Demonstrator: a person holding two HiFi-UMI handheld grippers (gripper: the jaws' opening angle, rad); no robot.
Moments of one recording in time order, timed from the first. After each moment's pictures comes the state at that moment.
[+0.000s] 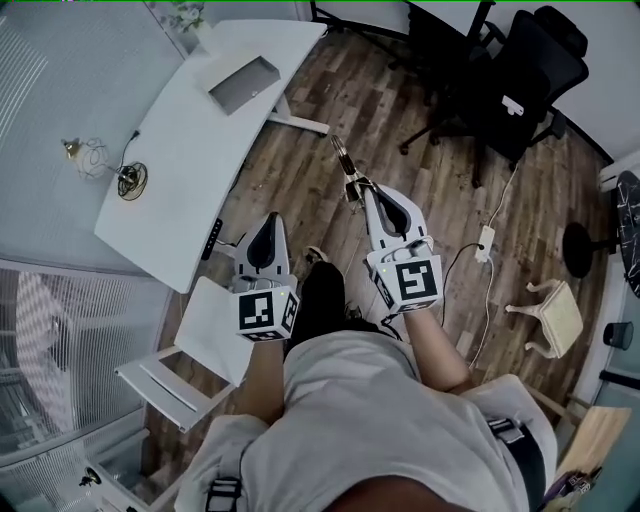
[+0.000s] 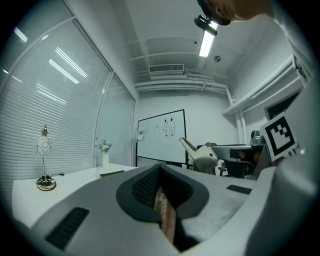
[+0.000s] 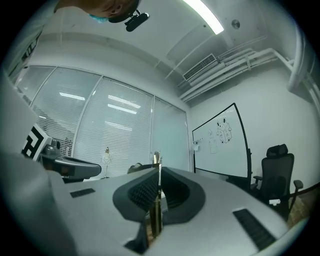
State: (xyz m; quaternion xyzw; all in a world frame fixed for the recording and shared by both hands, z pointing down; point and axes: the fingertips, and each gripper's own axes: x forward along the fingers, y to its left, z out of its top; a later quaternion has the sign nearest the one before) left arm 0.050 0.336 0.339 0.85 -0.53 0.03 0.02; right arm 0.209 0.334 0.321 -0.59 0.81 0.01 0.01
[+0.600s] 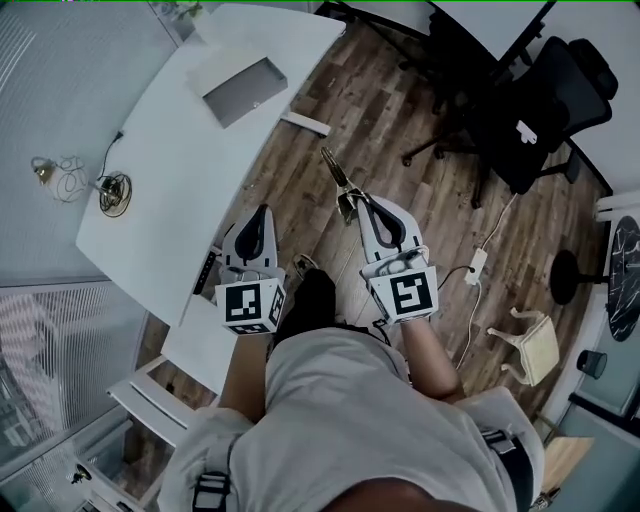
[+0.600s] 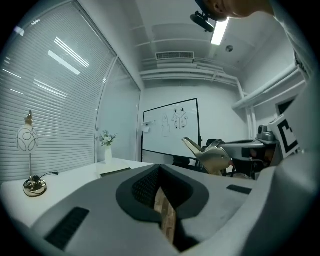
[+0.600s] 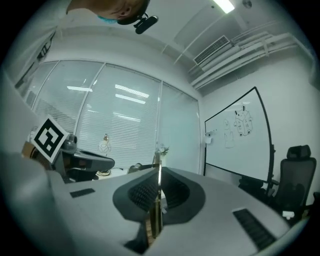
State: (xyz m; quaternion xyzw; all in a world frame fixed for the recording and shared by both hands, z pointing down) left arm 0.032 0.168 0.375 0.84 -0.54 0.06 0.05; right arm 0.184 0.182 0.353 -0.53 0.85 0.01 -0.05
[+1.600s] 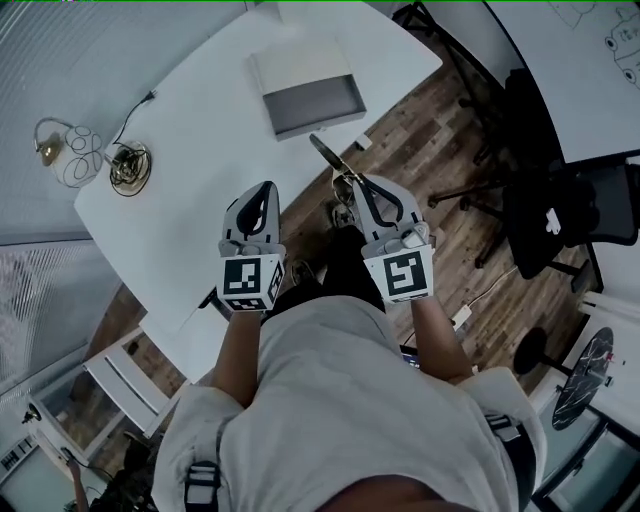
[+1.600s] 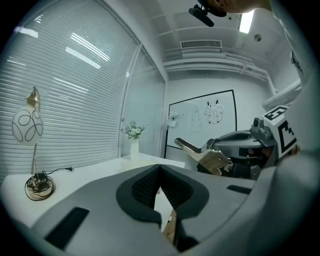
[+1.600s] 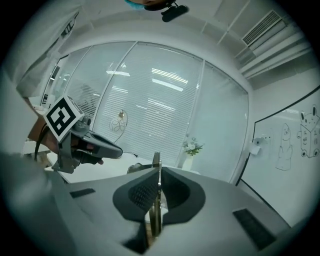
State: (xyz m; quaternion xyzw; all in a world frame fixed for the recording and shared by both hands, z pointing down) left arm -0.086 -0.015 0.415 0.76 -0.63 0.06 0.10; right arm 0.043 -0.039 0.381 -0.34 0.91 0.13 -0.19
